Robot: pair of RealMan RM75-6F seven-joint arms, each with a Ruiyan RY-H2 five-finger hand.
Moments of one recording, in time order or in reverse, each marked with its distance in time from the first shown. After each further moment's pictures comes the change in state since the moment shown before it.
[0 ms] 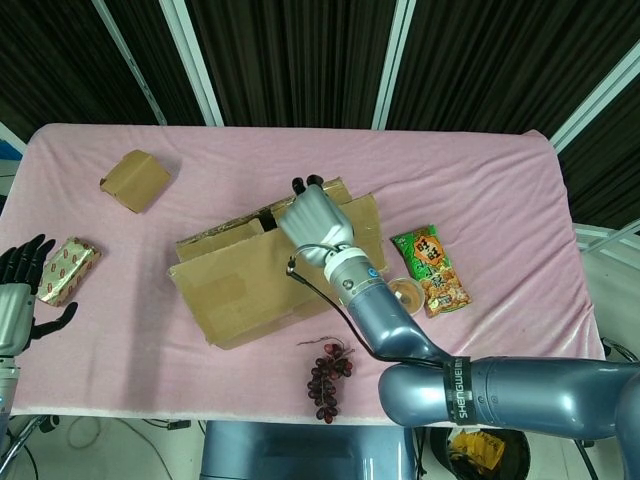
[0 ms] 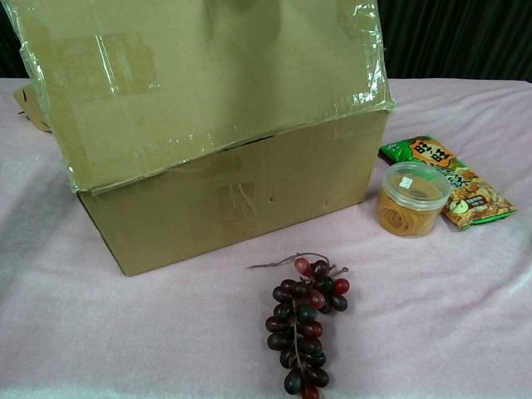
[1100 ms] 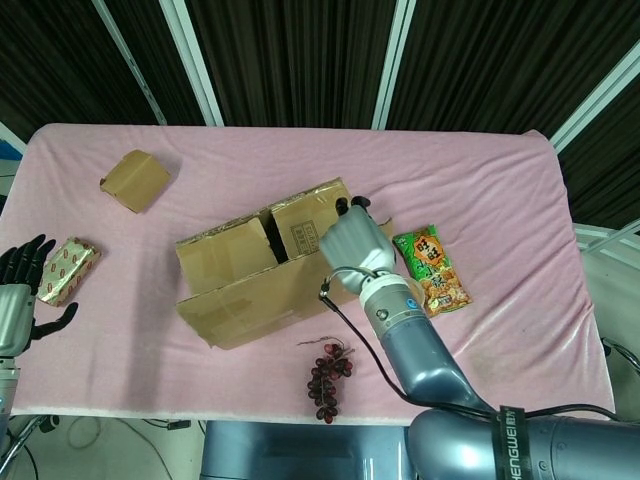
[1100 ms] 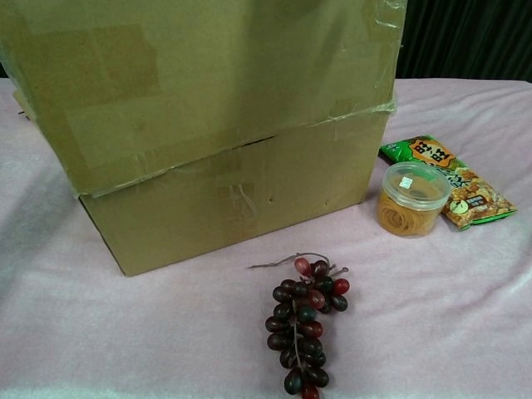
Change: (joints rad) left arm 0.002 0.000 0.002 -0.003 0.009 0.008 0.000; right arm 0.119 0.266 -0.003 -0.278 0.374 -0.005 -0.146
